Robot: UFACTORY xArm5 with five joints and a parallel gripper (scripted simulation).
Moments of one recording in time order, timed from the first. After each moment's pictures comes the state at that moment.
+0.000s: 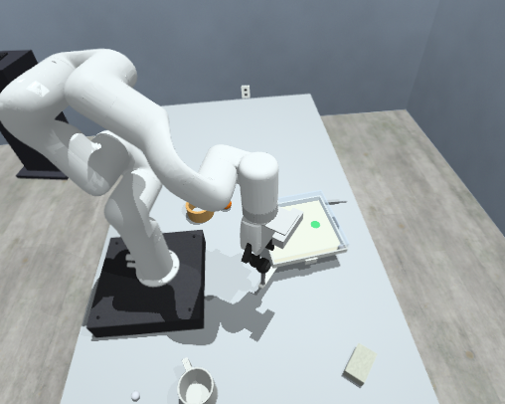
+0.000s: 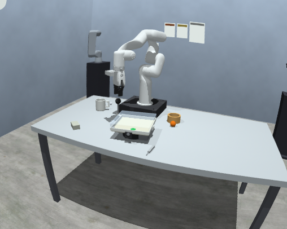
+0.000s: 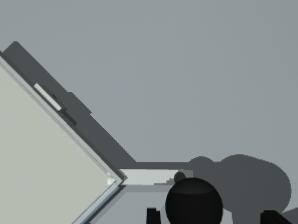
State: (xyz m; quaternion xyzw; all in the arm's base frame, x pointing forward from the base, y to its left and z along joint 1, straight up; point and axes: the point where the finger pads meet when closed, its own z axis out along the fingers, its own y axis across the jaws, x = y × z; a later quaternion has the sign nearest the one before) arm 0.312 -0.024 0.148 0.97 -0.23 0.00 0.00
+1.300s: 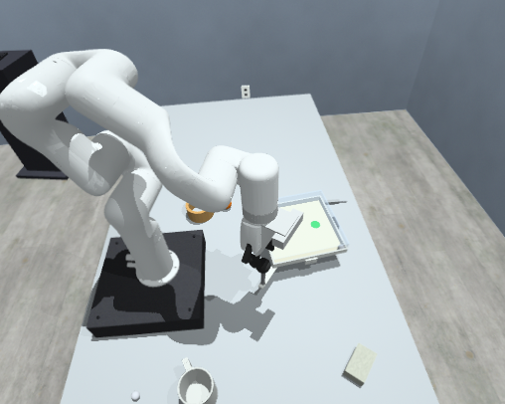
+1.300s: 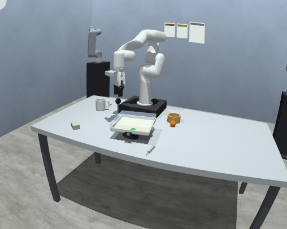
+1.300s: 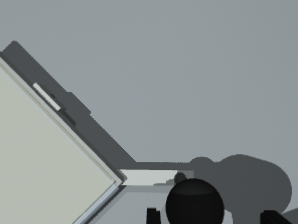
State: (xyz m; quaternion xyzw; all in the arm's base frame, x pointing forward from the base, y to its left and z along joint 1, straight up) arm 0.312 -0.024 0.145 0.97 -0.23 0.00 0.00
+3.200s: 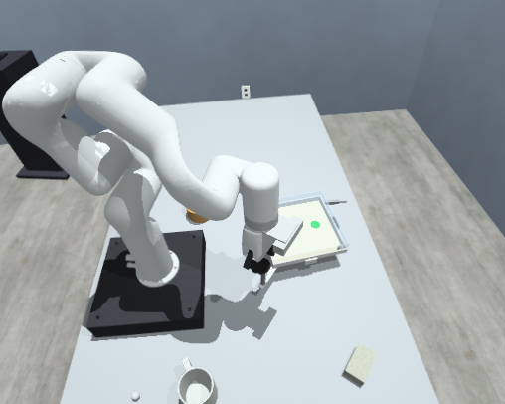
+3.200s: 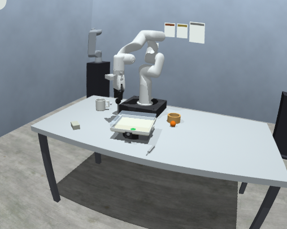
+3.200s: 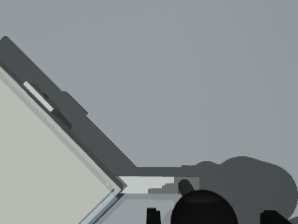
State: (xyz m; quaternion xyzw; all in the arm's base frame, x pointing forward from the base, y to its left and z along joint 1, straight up) arm 0.314 -0.023 0.121 0.97 -0.23 0.00 0.00
